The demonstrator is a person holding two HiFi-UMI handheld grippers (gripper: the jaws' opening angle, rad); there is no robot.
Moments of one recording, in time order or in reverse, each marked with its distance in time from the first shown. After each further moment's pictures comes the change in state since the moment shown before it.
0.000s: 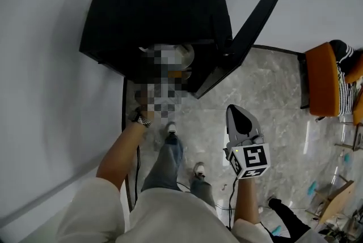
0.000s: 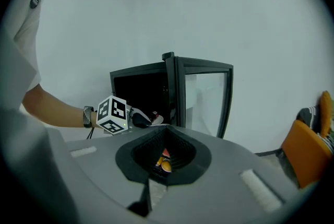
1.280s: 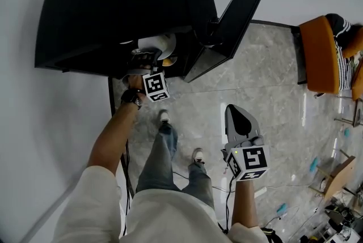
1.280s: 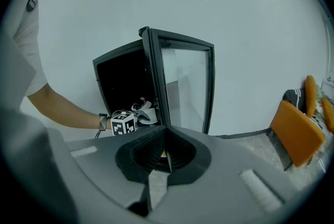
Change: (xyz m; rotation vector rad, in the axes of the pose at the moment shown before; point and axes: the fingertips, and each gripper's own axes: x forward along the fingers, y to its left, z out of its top) left arm 0.130 0.000 -0.072 0.506 0.205 0.146; right arm 0.005 -0.040 -0.068 0.116 0.113 -0.114
